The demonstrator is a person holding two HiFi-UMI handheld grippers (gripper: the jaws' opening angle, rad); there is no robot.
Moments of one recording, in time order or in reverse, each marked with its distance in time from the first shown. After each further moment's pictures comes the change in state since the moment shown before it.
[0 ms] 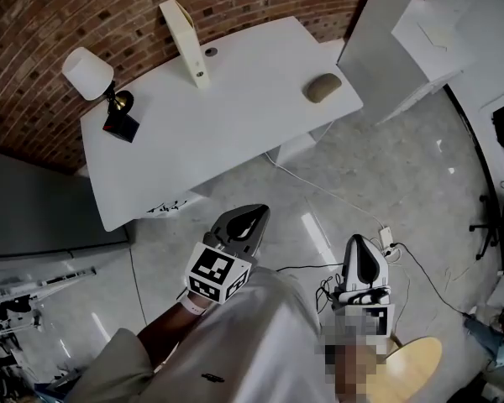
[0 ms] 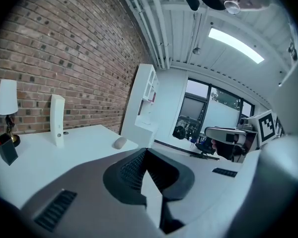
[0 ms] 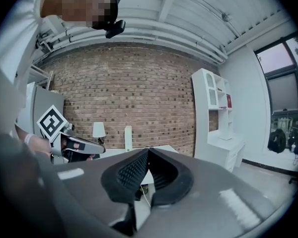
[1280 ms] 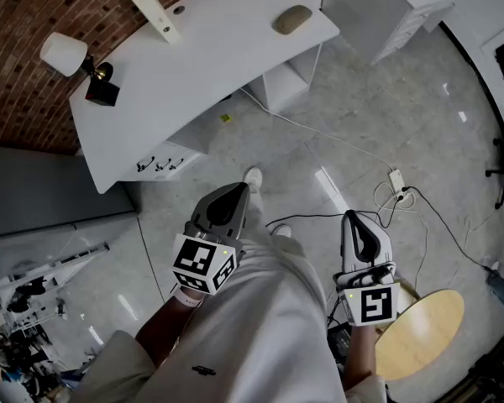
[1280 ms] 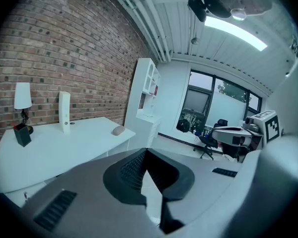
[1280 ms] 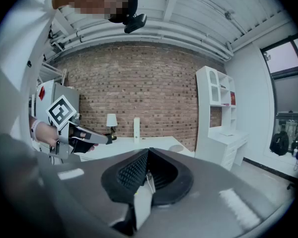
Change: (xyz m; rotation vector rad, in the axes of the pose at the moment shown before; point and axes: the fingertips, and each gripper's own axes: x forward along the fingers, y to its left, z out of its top) left arm -0.029 -0.113 -0.075 0.004 0.048 0.140; right arm -0.127 -0.036 -0.062 -0.059 0.049 0.137
